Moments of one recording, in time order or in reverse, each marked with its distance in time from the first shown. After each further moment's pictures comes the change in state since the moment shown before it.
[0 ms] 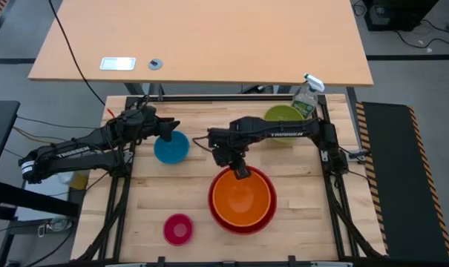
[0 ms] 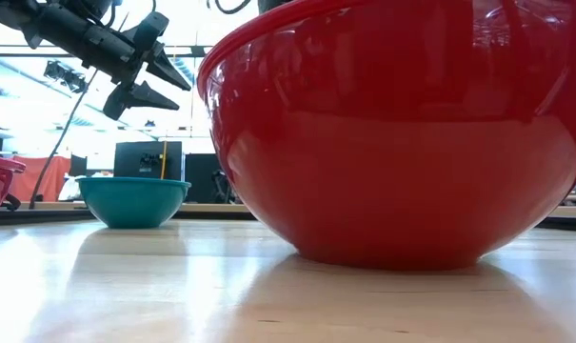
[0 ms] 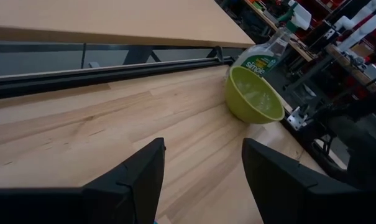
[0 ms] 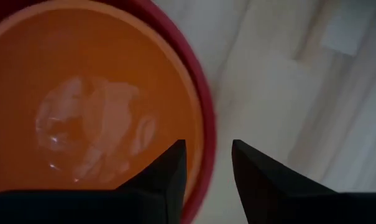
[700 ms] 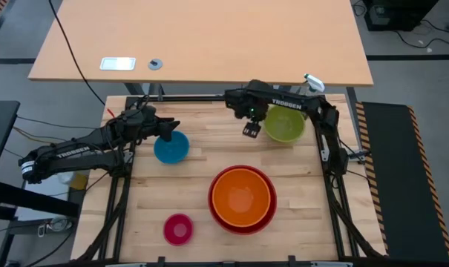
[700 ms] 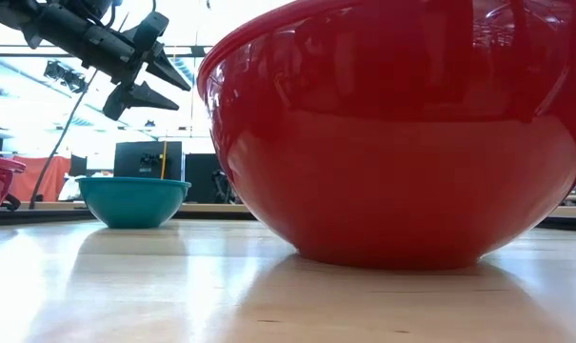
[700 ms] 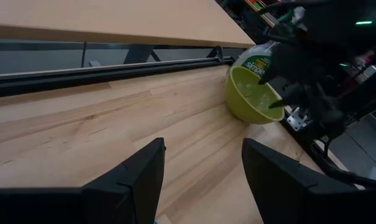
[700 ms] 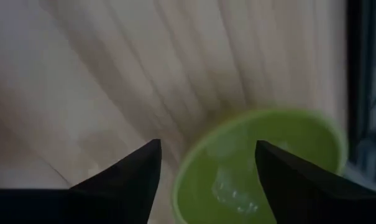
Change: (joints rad) left arm 0.000 0.000 0.000 -0.003 0.000 -0.008; right arm -0.366 -0.007 -0.089 -0.277 0.352 0.383
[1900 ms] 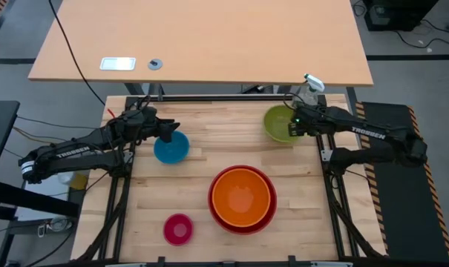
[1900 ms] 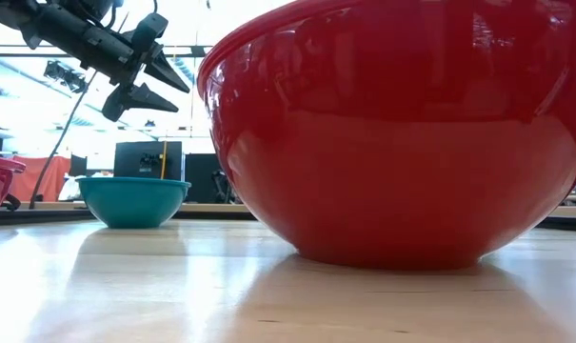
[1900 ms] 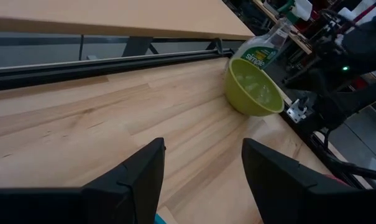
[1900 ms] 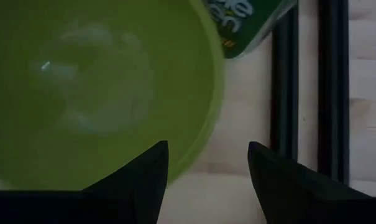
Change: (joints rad) left arm 0.000 0.000 0.000 -0.019 0.023 0.008; right arm -0.136 -1.038 -1.176 0.468 0.225 0.911
